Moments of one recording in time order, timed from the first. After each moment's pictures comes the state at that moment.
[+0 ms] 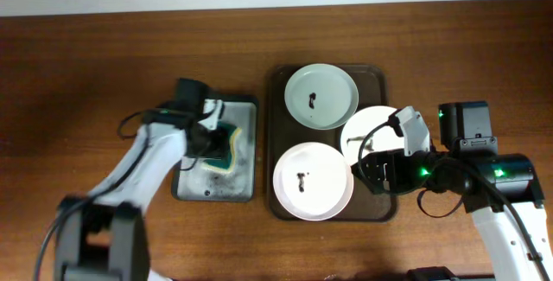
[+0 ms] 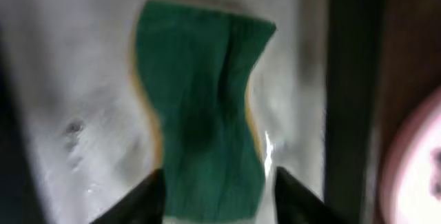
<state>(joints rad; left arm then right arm) -0.22 1.72 1.09 -0.71 0.13 -0.10 0.05 1.08 1.11 -1.18 -0.53 -0.02</state>
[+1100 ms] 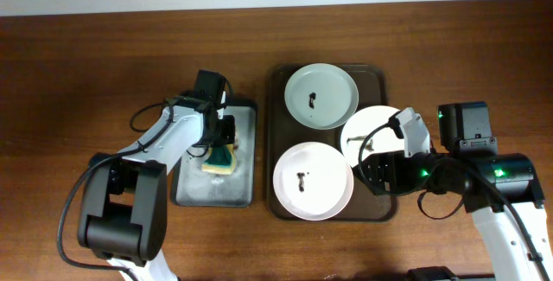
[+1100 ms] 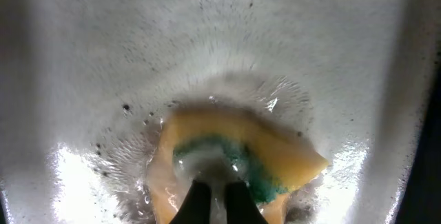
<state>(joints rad) -0.24 1.90 1.19 -0.64 -0.01 -0.23 0.05 1.08 1.11 -1.20 -0.53 -0.01</state>
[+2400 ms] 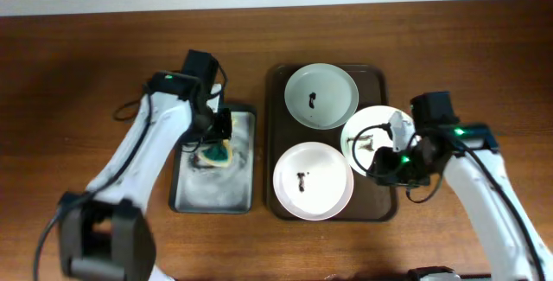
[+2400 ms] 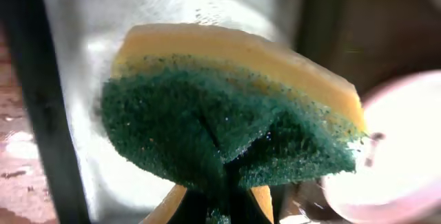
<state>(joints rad) -0.25 1.75 1.42 -1.13 0.12 -0.26 0.05 1.35 1.00 -1.12 -0.35 0.11</state>
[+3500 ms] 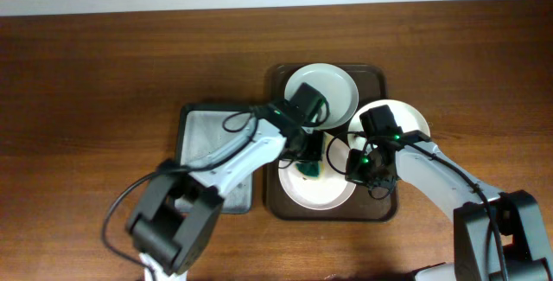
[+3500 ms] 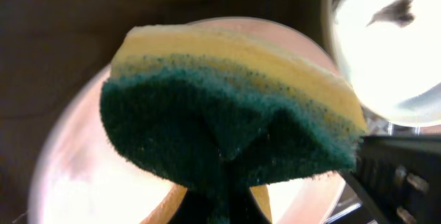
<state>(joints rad) -0.70 1.97 1.38 -0.65 0.25 -0.52 0.22 1.61 0.82 -0.65 -0.17 0.50</state>
